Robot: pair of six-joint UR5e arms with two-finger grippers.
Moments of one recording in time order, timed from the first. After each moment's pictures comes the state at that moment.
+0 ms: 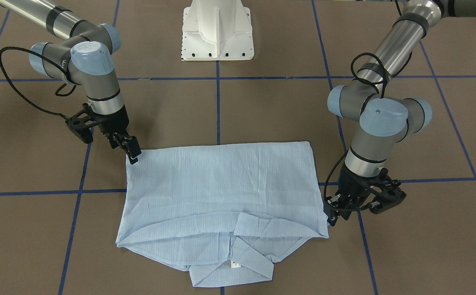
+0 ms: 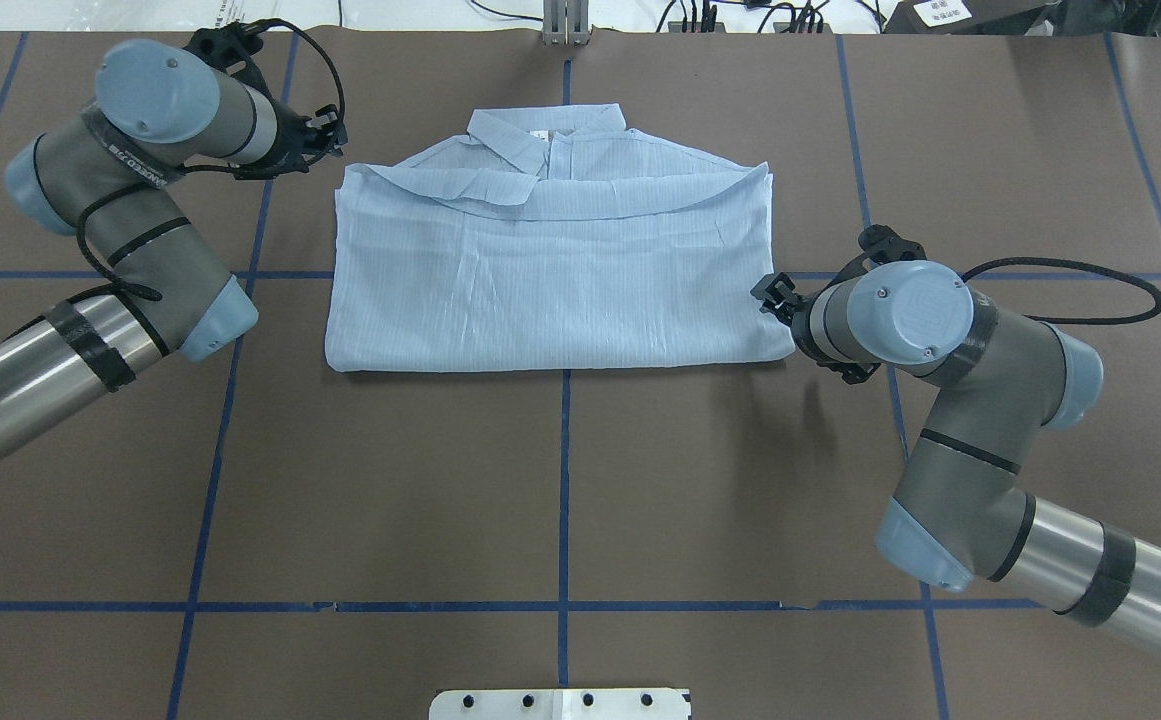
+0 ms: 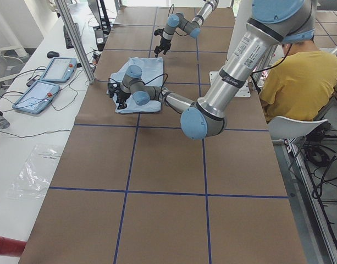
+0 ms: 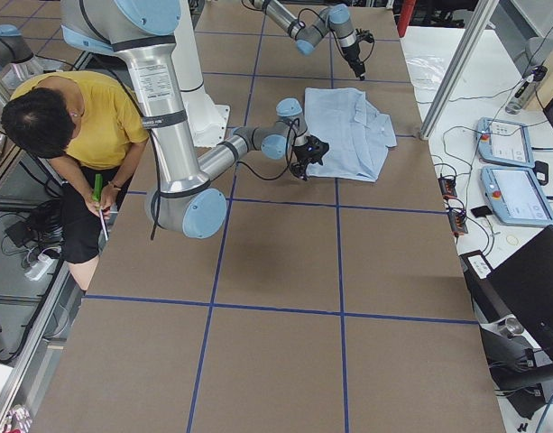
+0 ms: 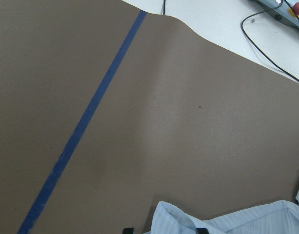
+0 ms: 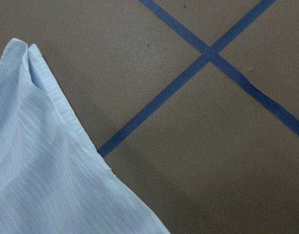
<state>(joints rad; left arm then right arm) -0.87 -2.19 -1.25 -2.23 -1.77 -1.42 0.59 -1.24 1.71 -1.24 1.63 1.94</state>
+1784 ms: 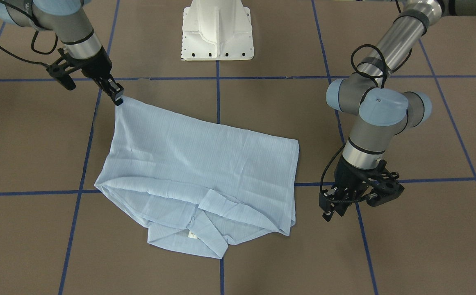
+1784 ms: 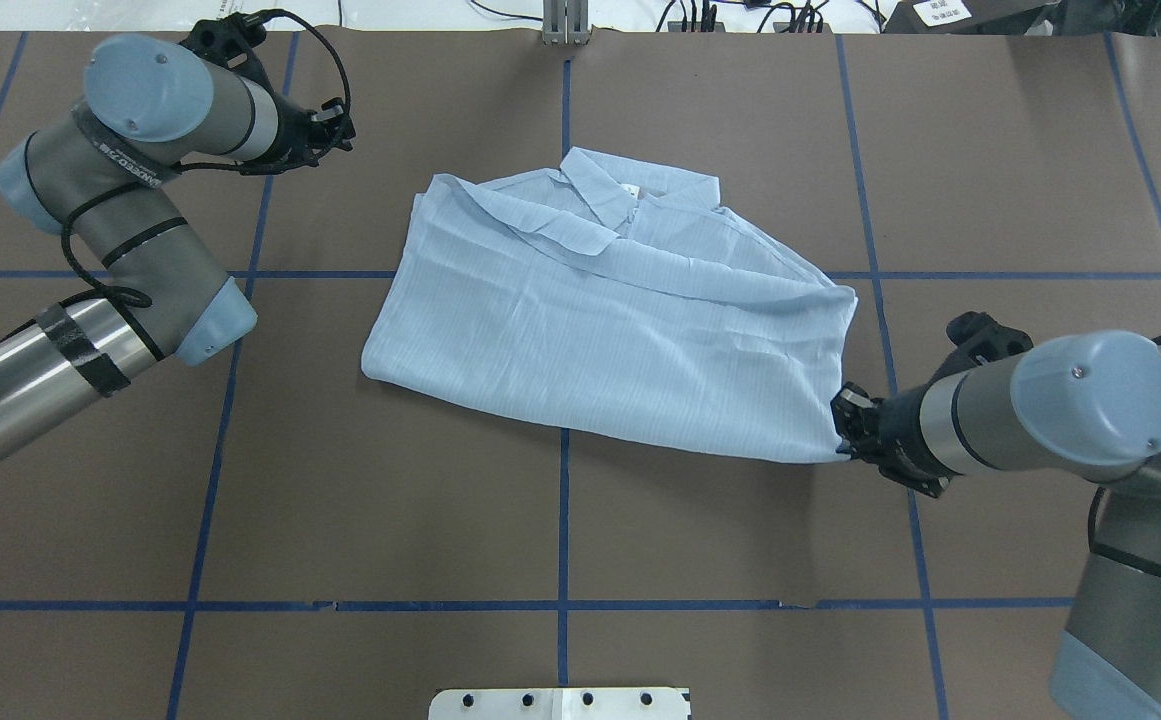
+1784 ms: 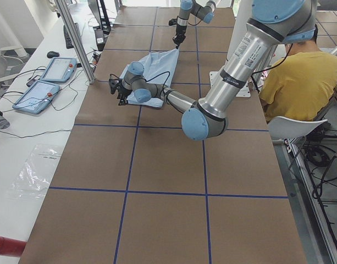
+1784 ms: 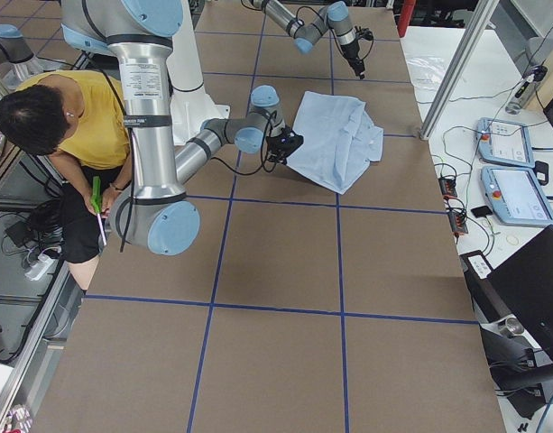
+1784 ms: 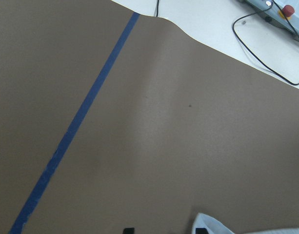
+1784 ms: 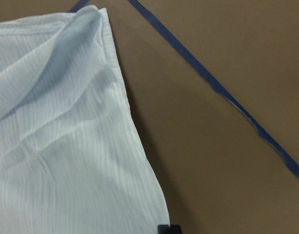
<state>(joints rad) -0.86 -2.17 -1.34 -2.22 -1.78 -1.42 0.49 -1.56 2.17 -1.34 1.86 1.99</state>
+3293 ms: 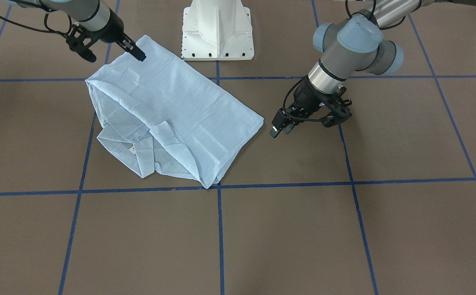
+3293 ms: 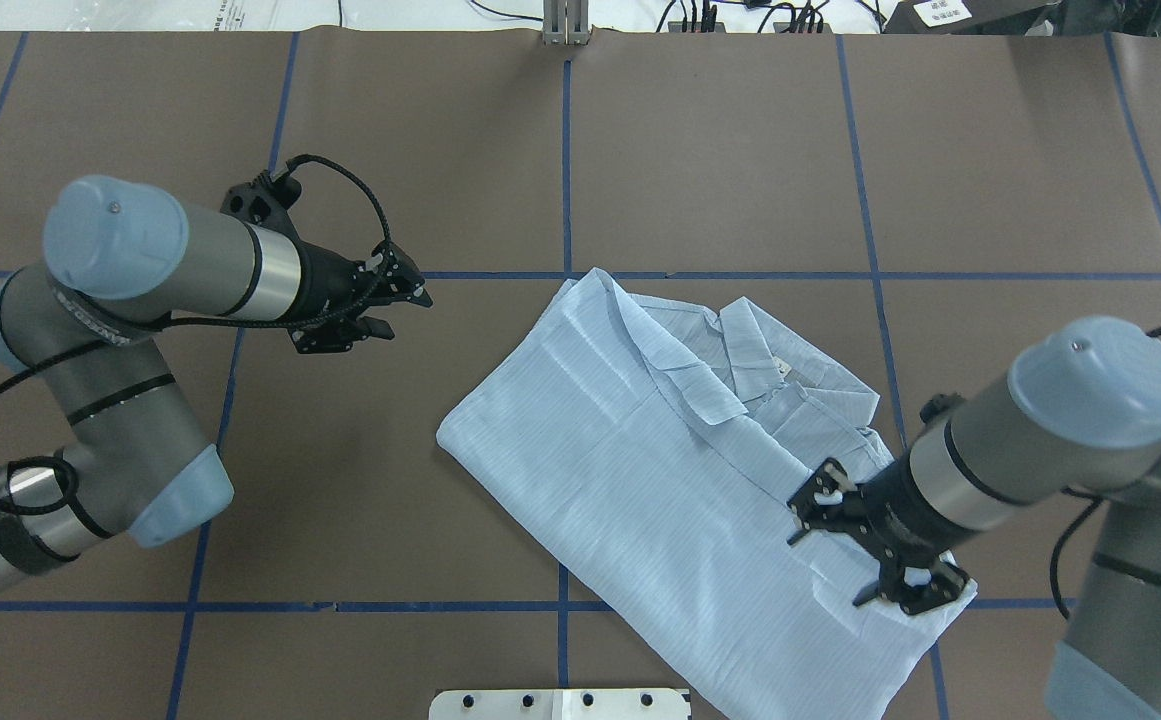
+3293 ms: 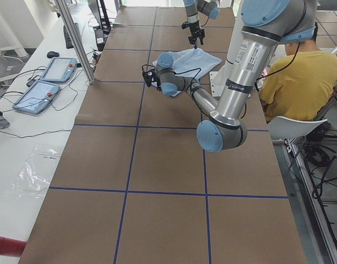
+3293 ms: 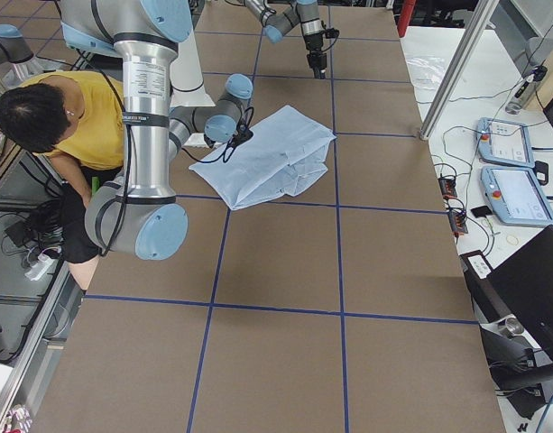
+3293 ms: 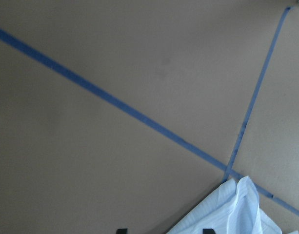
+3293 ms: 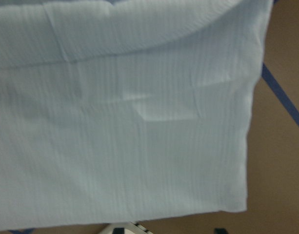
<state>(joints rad) -0.63 -1.98 -1.73 -2.20 -1.93 -1.85 0.55 -1.45 2.13 -1.39 2.23 2.10</state>
